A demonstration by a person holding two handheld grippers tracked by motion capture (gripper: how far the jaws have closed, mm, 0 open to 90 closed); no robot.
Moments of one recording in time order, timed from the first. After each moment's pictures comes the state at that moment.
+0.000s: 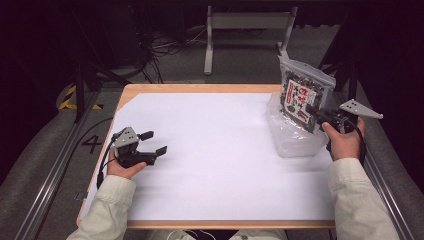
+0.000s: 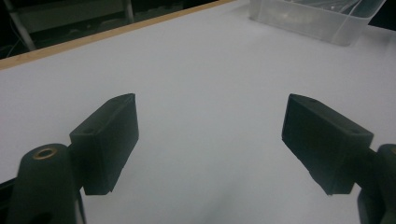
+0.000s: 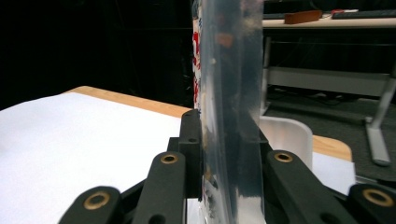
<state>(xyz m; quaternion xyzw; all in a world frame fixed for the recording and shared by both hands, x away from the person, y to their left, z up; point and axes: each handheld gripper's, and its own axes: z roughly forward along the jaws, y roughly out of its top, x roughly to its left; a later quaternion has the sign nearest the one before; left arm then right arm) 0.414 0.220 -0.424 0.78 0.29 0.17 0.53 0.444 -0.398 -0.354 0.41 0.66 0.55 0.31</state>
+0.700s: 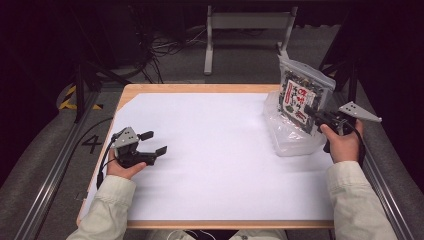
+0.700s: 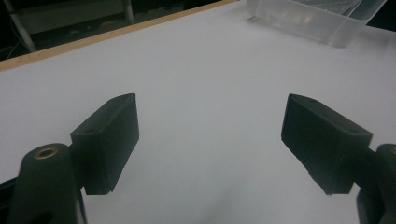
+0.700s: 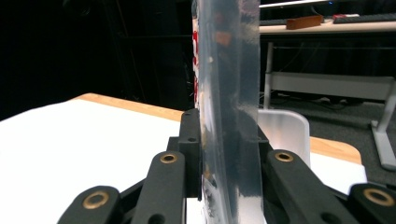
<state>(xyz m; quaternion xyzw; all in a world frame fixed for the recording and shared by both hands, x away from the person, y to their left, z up) 0.413 0.221 -0.423 0.78 0.30 0.17 0.53 0.438 -0.397 -0.360 0.41 0.64 0.57 0.31</state>
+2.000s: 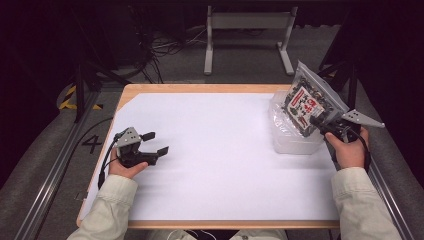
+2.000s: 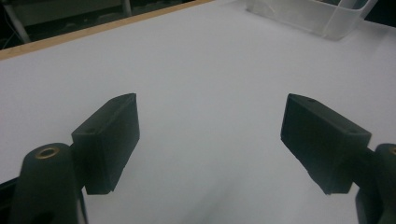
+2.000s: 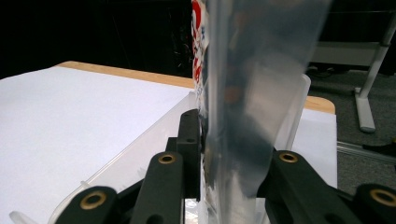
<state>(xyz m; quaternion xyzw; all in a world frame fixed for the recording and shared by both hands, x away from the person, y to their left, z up) 0.417 0.218 -0.427 0.78 0.30 0.16 0.52 0.428 -0.417 -0.378 0.44 0.67 0.52 0.30</state>
